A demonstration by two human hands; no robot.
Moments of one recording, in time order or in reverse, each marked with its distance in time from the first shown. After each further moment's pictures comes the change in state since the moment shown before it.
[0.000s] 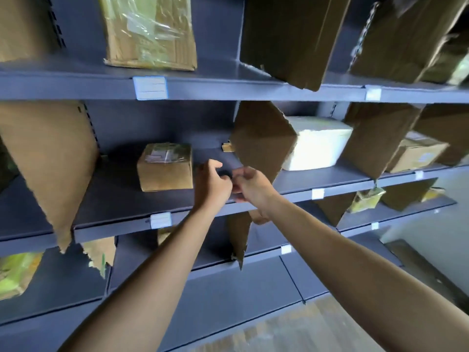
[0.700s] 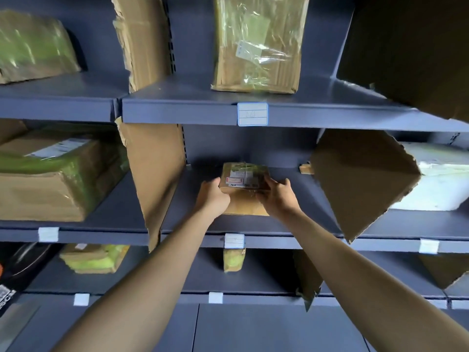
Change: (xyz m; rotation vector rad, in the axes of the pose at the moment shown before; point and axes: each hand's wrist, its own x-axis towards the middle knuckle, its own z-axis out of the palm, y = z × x) left_hand 0.079 -0.109 -0.118 0.187 0.032 -0.267; right_hand 0.090 -0.019 0.109 -0.644 -0.043 -0.282
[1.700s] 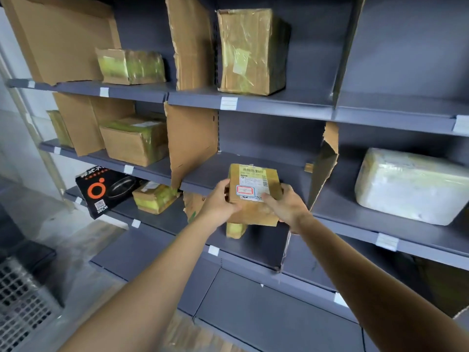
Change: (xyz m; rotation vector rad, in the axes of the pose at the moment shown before) left_hand -0.253 0.081 0.065 -0.245 0.201 -0.083; right_hand -0.138 0.103 -0.102 0.380 -0.283 -0.141
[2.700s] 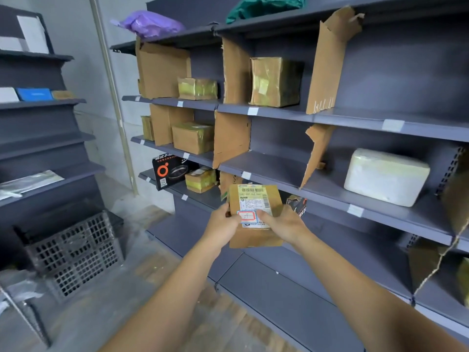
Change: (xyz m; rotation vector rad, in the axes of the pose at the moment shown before) left_hand -0.341 0.049 0.045 -0.206 0.236 -0.127; right_hand -0.268 0.045 -0.056 -0.027 -0.278 -0.130
